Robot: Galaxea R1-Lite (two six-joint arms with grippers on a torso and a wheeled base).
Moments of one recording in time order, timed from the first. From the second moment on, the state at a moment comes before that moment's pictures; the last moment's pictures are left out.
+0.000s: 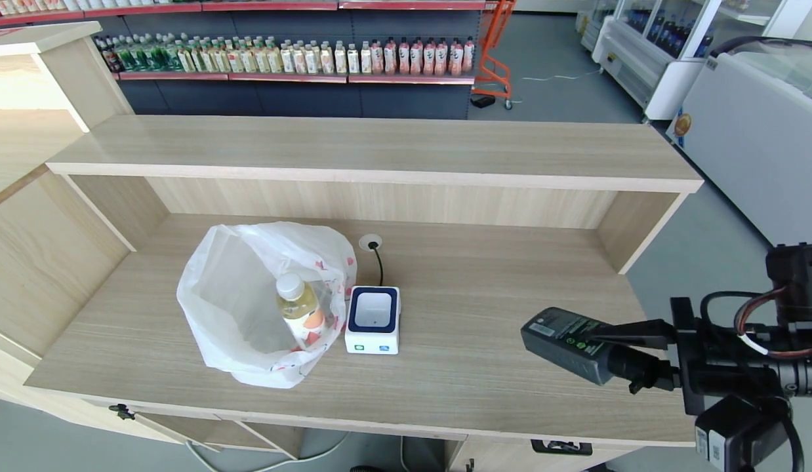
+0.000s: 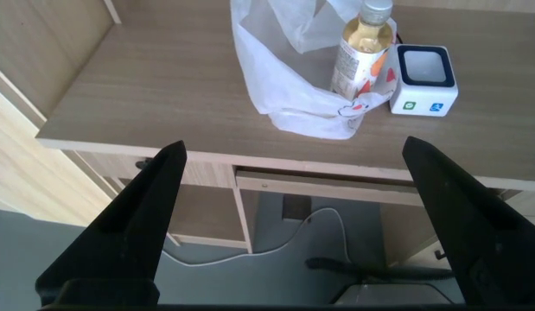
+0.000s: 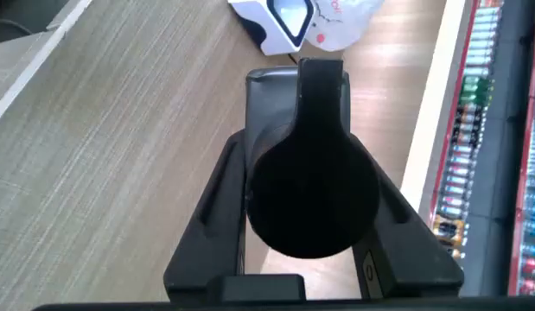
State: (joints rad) left arm 0.00 0.00 0.00 0.00 0.01 0.00; right arm 0.13 1.47 -0.57 -0.30 0.80 -2.15
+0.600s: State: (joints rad) left arm 0.00 0.00 0.00 0.00 0.01 0.00; right arm 0.36 1.60 -0.59 -0.49 0.84 -2.62
